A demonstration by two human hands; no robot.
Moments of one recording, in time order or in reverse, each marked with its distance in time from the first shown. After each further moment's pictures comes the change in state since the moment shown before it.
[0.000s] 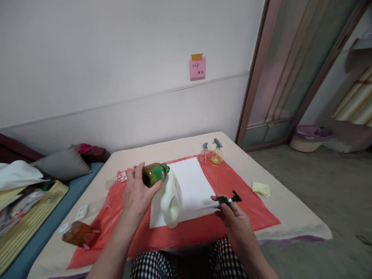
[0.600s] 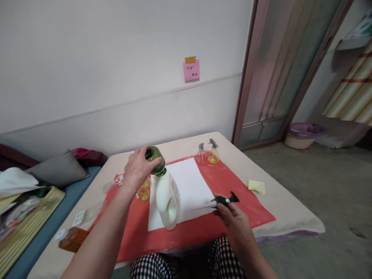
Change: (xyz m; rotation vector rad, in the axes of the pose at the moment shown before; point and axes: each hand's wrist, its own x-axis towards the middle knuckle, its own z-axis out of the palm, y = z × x) left_hand 0.075 0.042 -0.012 0.109 -0.079 0.159; right_hand -0.003 -0.006 -0.006 0.028 0.004 -0.014
